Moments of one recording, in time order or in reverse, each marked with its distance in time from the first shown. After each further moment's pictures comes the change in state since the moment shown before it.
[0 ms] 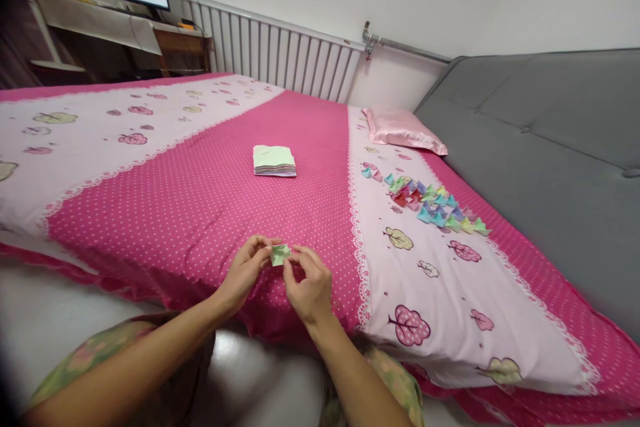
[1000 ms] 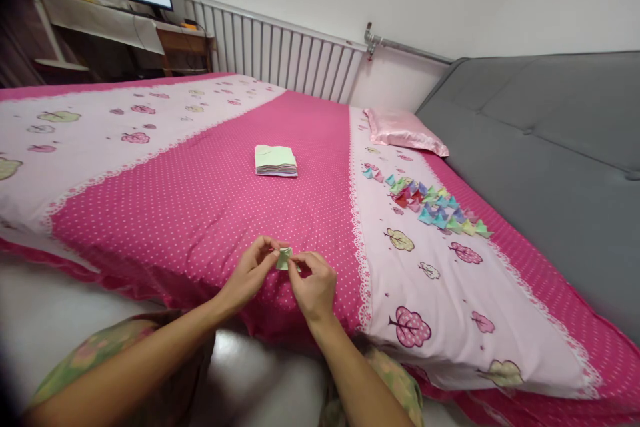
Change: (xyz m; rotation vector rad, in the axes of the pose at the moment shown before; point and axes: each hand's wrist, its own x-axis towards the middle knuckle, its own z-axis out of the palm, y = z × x) left_hand -0.006 0.005 -0.001 0.141 -0.202 0.150; right_hand 0.001 0.002 0.001 0.021 0.037 0.116
